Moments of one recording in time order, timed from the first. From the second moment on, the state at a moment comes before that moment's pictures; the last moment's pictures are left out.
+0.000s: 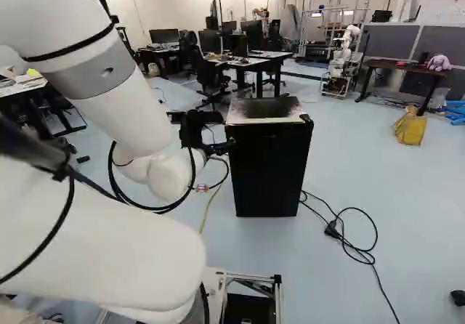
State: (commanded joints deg) arm 0.0 16.0 -5.0 0.0 50.0 0.0
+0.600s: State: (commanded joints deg) arm 2.4 15.5 -5.4 1.5 50.0 0.0
